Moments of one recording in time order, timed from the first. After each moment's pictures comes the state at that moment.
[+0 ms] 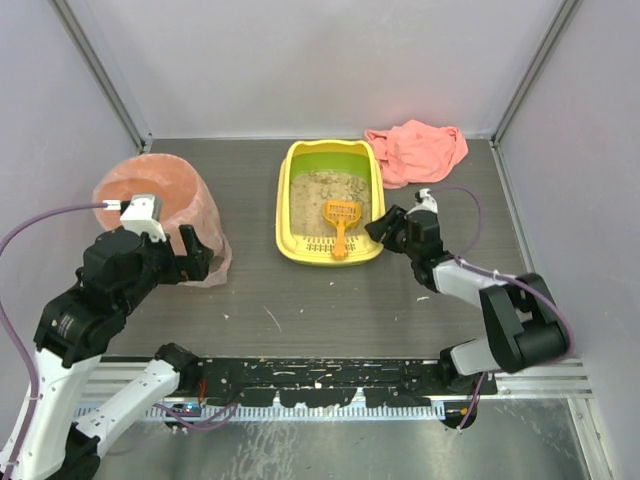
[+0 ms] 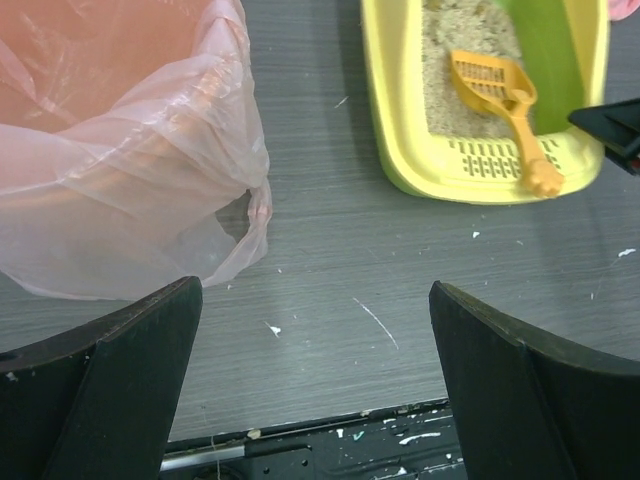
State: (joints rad) left arm -0.47 0.65 1.24 -1.04 -0.22 -0.35; right arm 0.31 1.47 0.58 0.46 -0.07 0.72
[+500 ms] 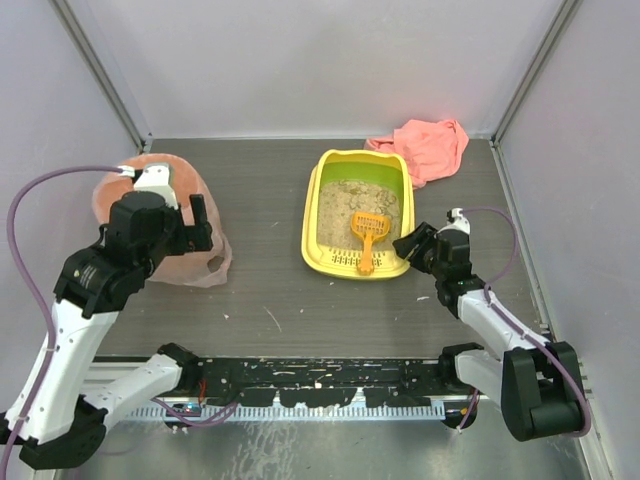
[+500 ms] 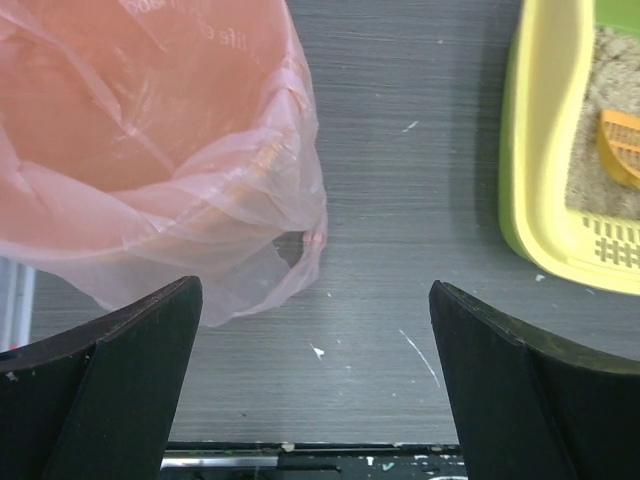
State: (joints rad) left arm -0.47 0.88 1.38 -1.07 -0.36 -0.34; right arm 0.14 1.06 0.37 0.20 -0.08 0.69
